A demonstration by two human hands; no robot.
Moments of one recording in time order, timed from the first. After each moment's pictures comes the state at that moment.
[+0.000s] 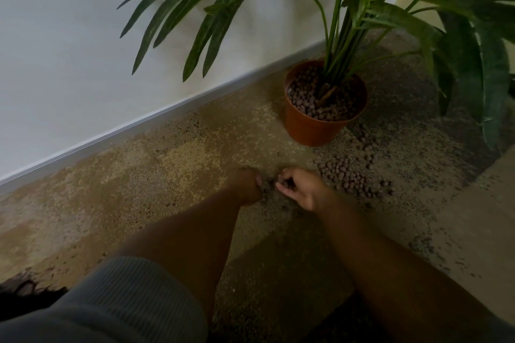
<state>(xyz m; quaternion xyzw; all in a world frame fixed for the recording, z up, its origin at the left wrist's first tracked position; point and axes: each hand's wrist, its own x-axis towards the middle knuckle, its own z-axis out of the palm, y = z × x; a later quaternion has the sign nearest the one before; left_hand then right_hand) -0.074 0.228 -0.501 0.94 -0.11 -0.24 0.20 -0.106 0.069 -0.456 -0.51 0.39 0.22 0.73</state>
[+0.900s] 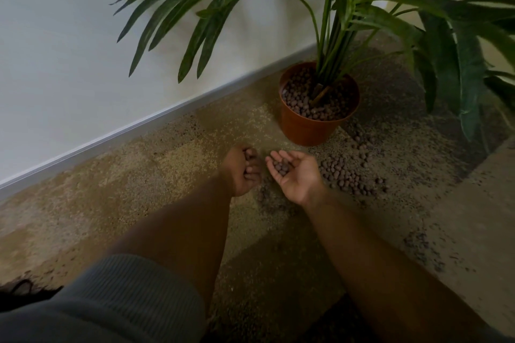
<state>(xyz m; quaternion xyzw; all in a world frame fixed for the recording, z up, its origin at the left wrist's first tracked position) -0.061 0.218 -0.448 0.40 0.26 -0.38 0.79 -0.100 0.080 -0.440 -0.24 0.36 0.11 0.89</state>
